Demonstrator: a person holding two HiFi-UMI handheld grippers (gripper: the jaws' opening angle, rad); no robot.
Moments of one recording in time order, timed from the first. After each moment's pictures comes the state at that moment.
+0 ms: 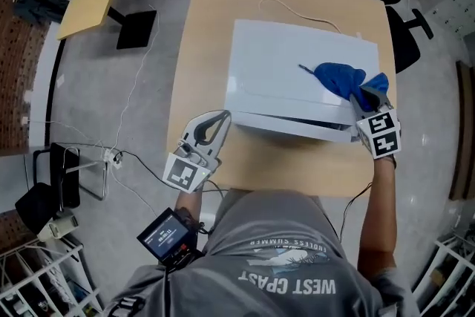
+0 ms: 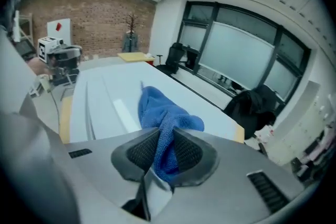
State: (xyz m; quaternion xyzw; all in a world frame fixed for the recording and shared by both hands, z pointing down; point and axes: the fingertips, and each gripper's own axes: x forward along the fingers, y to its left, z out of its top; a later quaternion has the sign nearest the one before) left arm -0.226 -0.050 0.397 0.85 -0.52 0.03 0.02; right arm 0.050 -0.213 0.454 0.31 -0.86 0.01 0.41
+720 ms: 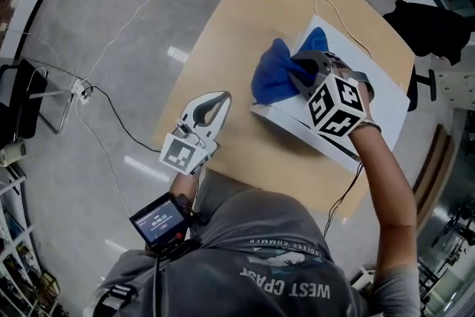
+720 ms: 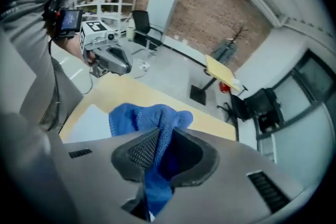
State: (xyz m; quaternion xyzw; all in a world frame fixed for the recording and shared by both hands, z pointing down) left arm -0.348 -0.021 0.460 0.75 -0.65 -0.06 0.09; right arm -0.295 -0.148 0.454 -0.12 -0.81 -0.29 0.49
